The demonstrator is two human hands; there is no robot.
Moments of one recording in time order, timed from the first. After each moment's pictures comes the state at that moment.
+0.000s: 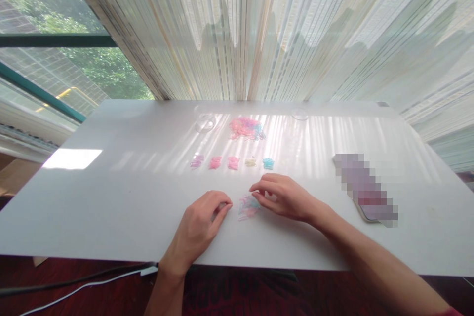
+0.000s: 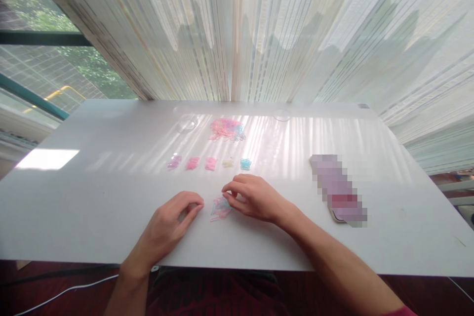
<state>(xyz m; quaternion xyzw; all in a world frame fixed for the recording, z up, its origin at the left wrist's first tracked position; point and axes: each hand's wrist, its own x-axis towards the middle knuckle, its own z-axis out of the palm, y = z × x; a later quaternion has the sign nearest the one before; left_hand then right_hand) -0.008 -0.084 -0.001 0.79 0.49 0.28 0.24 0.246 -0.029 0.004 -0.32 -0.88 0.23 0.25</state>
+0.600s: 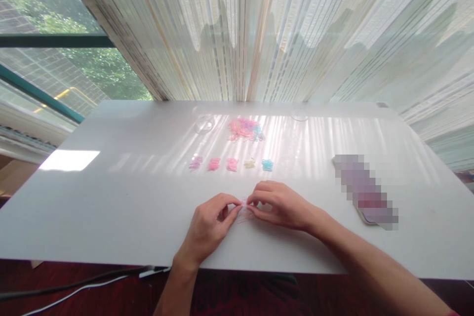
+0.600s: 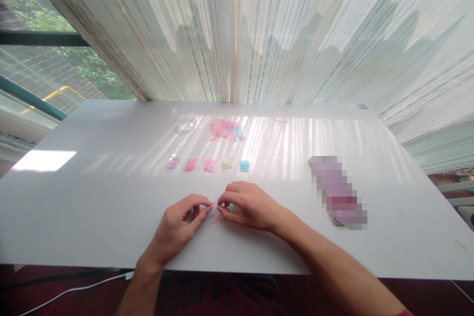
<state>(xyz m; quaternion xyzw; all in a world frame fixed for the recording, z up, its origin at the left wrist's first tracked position) 0.011 -0.083 -0.014 0.75 0.47 0.35 0.30 0.240 -0.036 0.006 -0.29 -0.89 0.25 0.24</state>
